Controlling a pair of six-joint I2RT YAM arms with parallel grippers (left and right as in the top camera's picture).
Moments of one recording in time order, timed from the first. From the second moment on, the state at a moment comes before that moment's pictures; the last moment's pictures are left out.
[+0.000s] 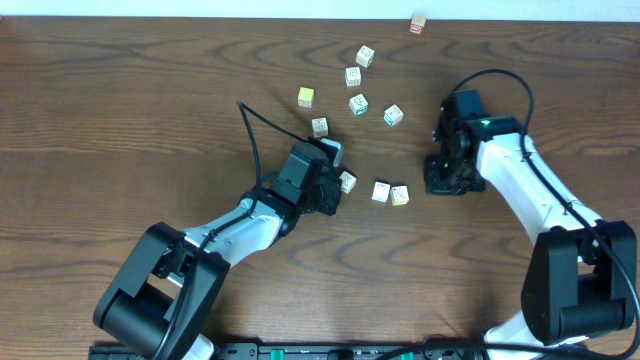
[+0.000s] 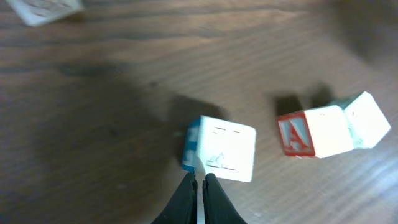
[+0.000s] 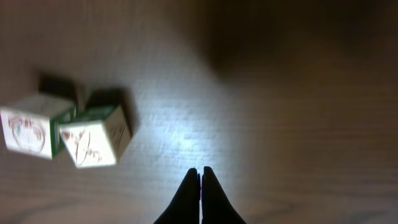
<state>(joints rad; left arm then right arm) -0.56 1.72 0.78 0.10 0.18 -0.28 0.17 1.75 1.21 -0.95 -0.03 0.21</state>
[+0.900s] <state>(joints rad) -0.47 1.83 0.87 0.14 0.15 -0.24 0.16 1.90 1.18 -0.82 -0.15 0.21</state>
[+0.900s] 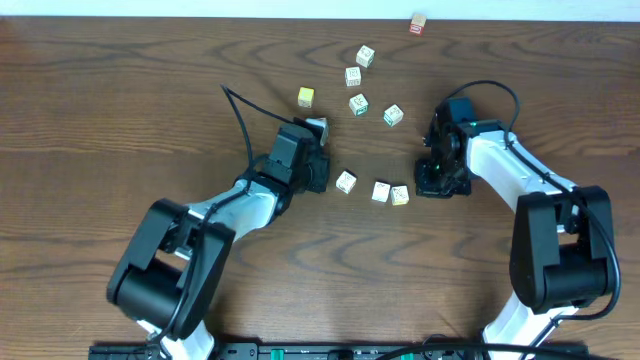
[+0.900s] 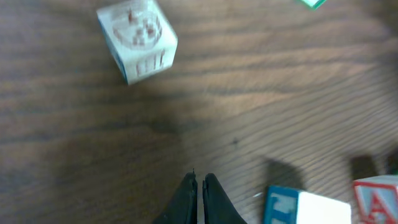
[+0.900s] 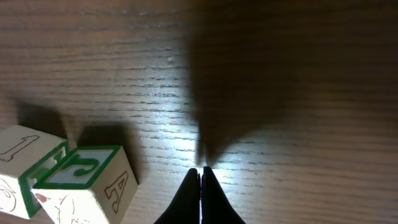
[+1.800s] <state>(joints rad) -0.55 1.86 0.87 0.08 0.34 -0.24 0.25 1.91 1.18 -0.83 -0.19 0.21</state>
